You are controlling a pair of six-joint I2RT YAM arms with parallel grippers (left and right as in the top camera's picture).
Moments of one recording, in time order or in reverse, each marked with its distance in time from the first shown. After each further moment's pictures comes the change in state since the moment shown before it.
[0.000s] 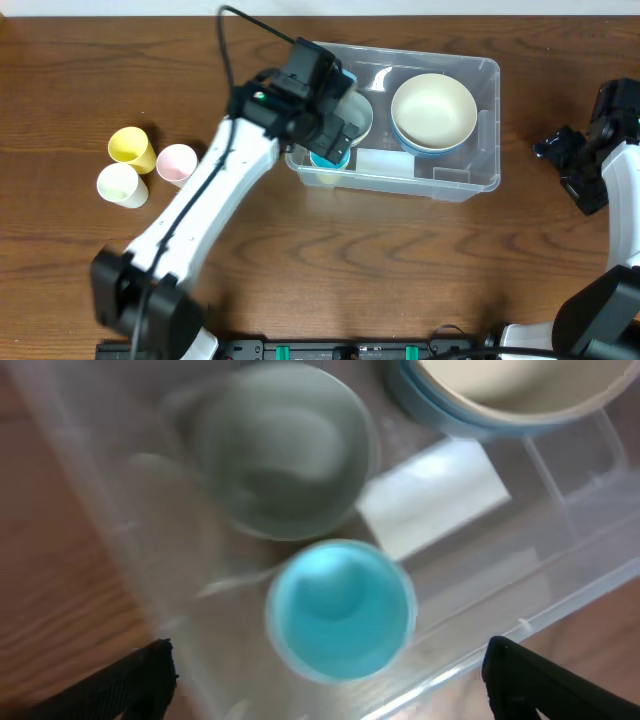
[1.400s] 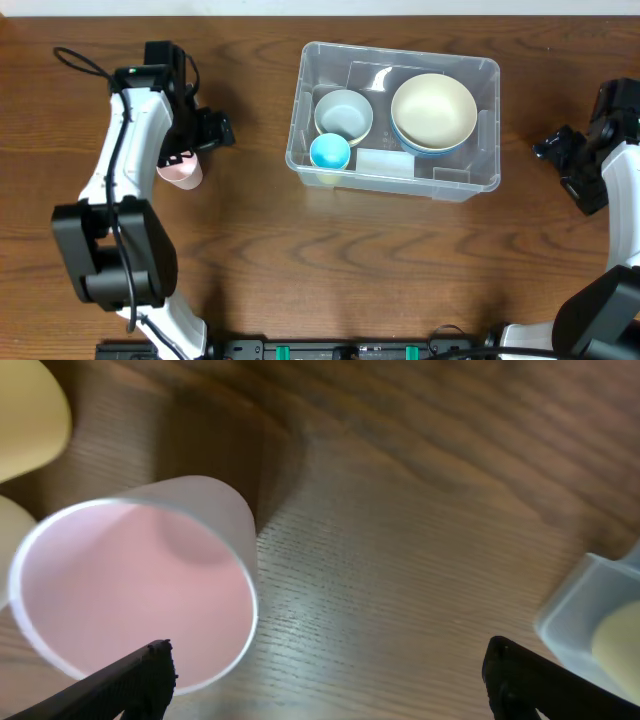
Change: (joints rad) left arm 0.536 0.187 -0.068 -0.186 0.009 -0.343; right arm 0.000 0.000 0.000 0.000 0.000 0.000
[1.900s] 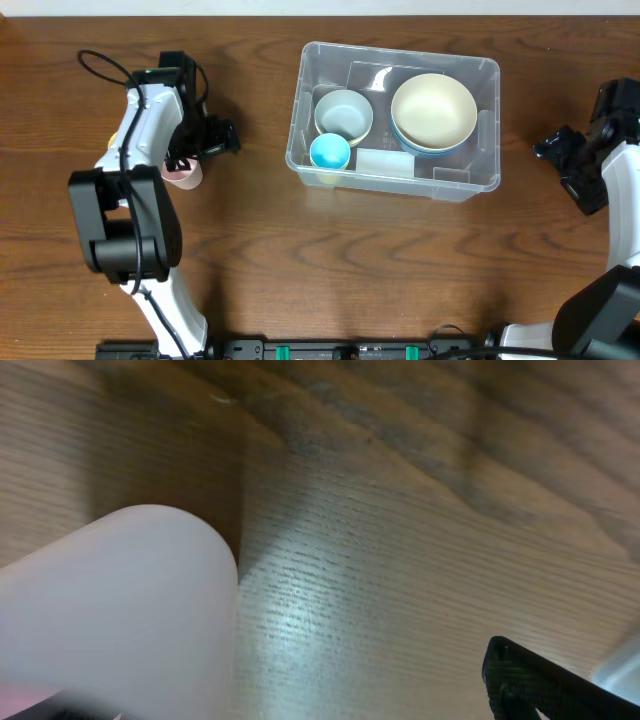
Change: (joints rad) left arm 0.000 0.145 0.000 0.048 0.003 0.000; right arm 0.000 0.000 0.000 0.000 0.000 0.000
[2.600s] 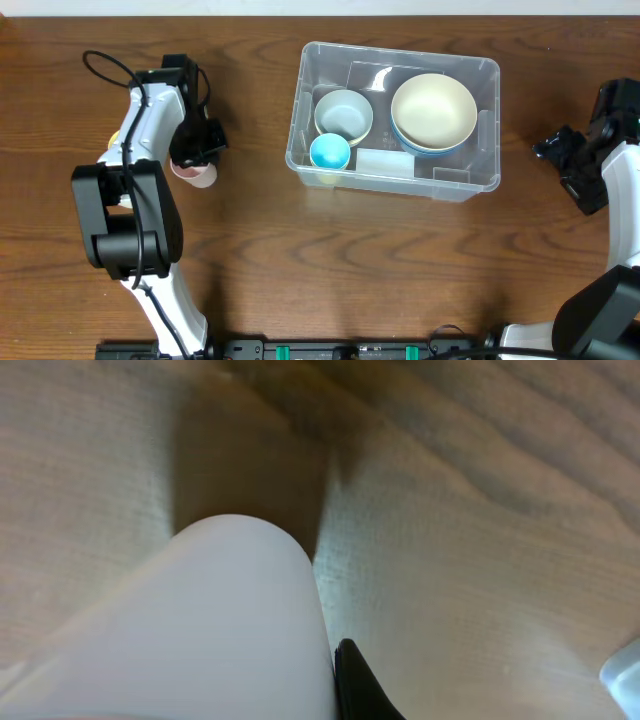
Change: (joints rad) left arm 0.000 0.013 0.018 -0.041 0.001 -0.008; right arm 0.000 0.000 0.000 0.000 0.000 0.000
